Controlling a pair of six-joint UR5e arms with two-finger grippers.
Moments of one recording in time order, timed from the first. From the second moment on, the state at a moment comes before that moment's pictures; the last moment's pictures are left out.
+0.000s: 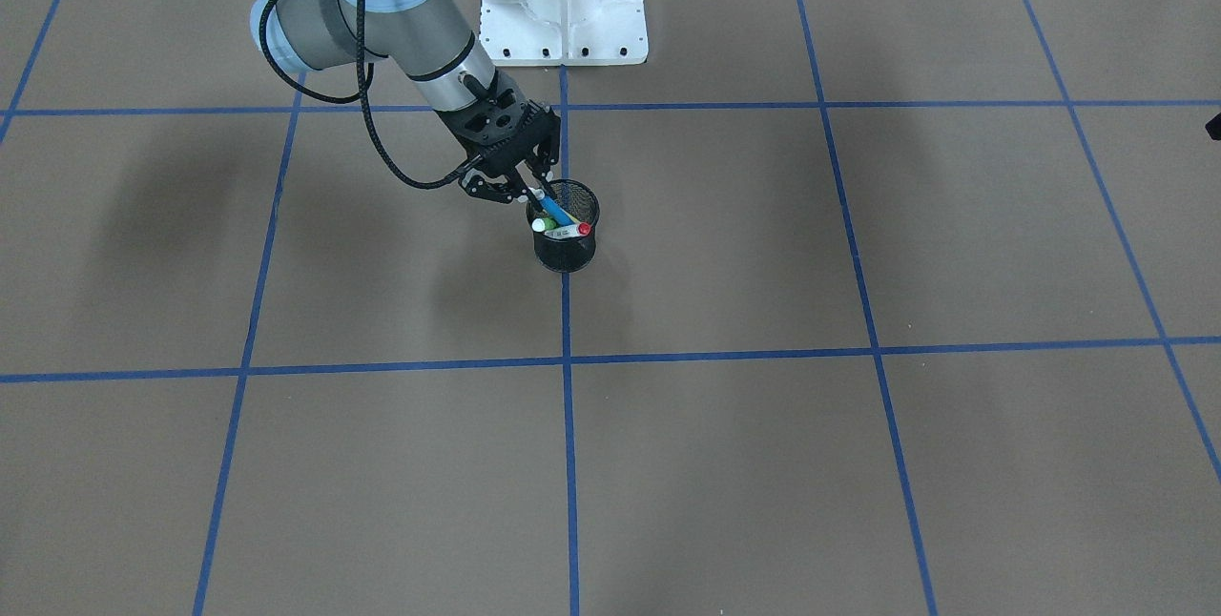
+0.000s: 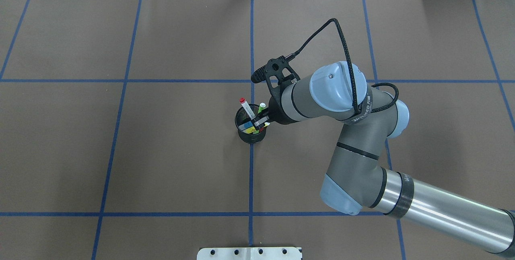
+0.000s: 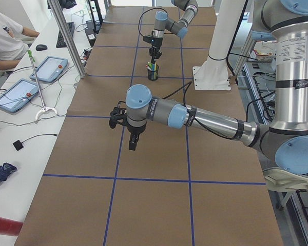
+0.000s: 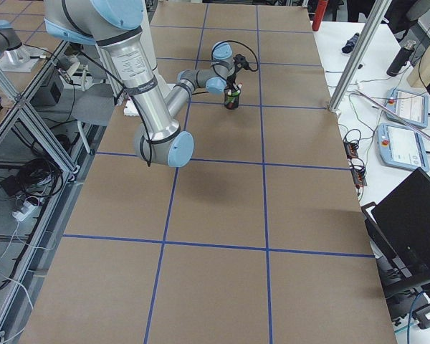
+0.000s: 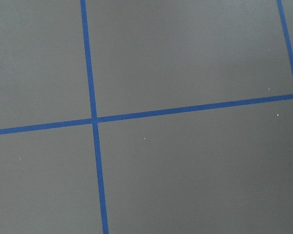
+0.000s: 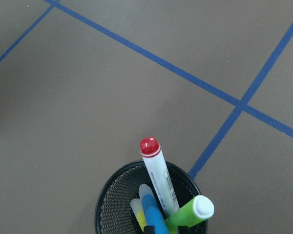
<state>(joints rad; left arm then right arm) -1.51 -1.48 -1.92 -1.60 -2.41 -0.13 0.51 -0.99 1.72 -1.14 1.86 0.71</state>
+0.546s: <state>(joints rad) -1.51 -1.48 -1.92 -1.60 -2.43 -0.13 0.53 -0.95 1.78 -1.23 1.86 0.71</state>
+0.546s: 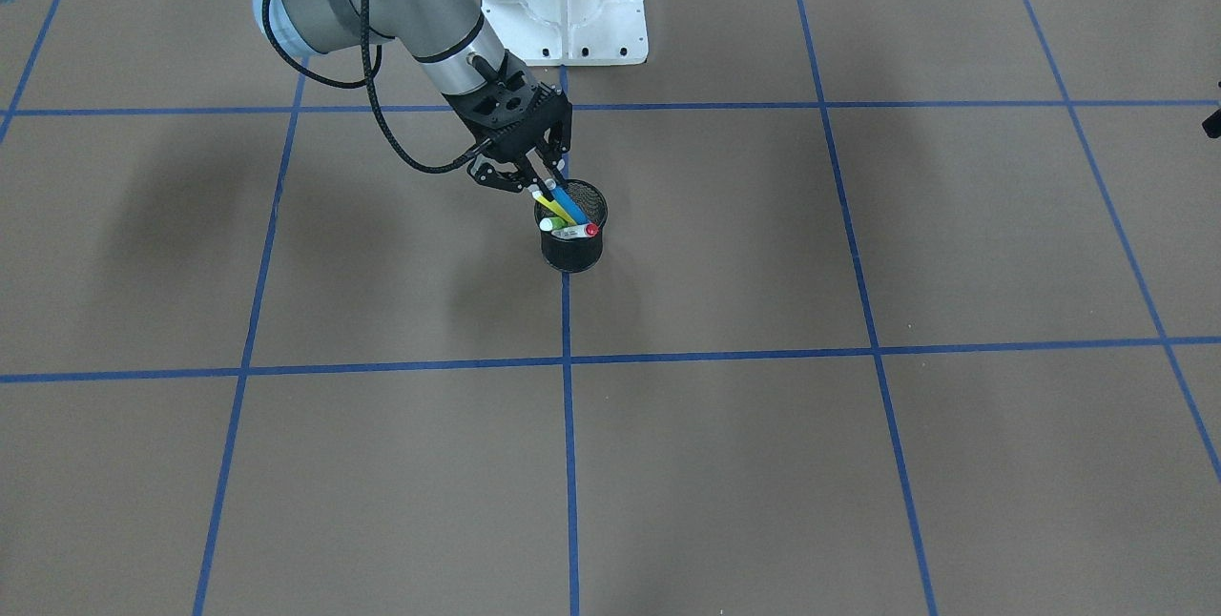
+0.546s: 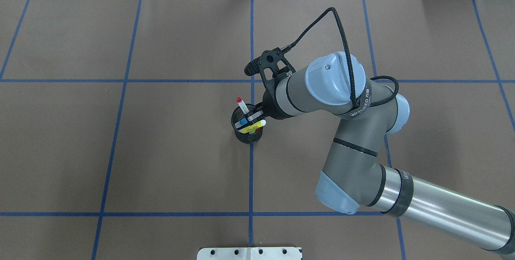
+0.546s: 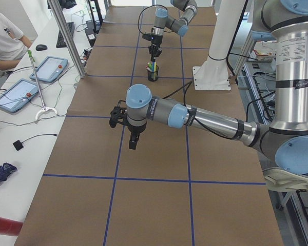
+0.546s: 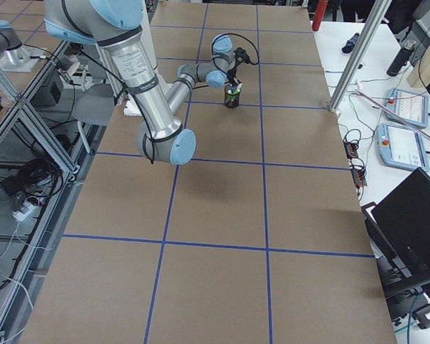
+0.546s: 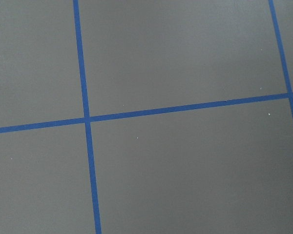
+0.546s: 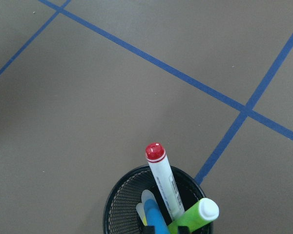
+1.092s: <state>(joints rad) -1.51 -1.48 -1.92 -1.60 -2.44 -0.13 0.66 -0.94 1.90 -1.35 1.96 0.71</state>
